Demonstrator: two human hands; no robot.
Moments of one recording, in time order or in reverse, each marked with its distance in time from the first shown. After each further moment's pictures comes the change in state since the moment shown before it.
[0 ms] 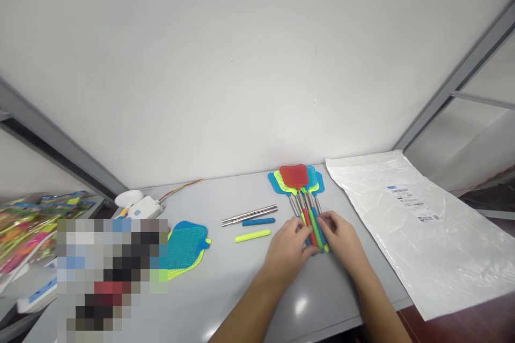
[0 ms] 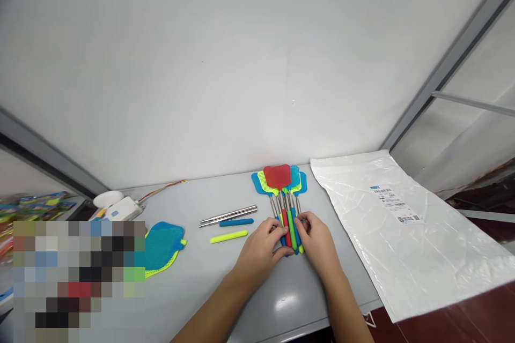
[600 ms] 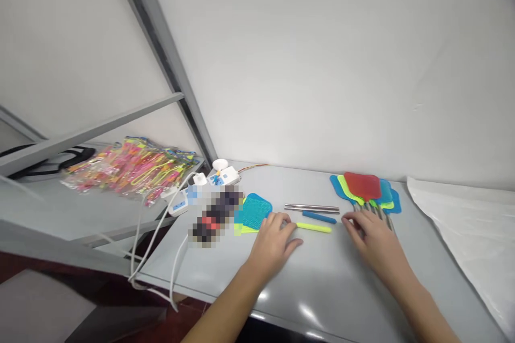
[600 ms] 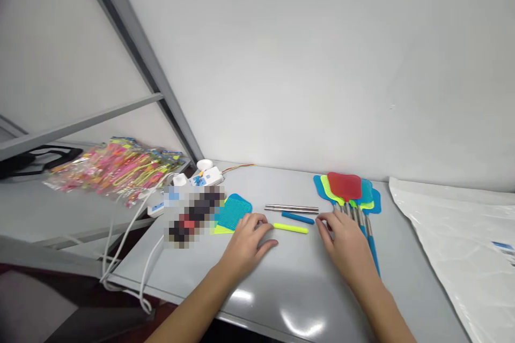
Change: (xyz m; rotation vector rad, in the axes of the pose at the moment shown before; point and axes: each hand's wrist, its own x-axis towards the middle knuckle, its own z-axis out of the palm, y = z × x) left_hand -0.122 -0.062 -0.086 0.268 0.228 -0.289; right_hand 0.000 -0.071 0.039 -0.322 -0.068 -0.651
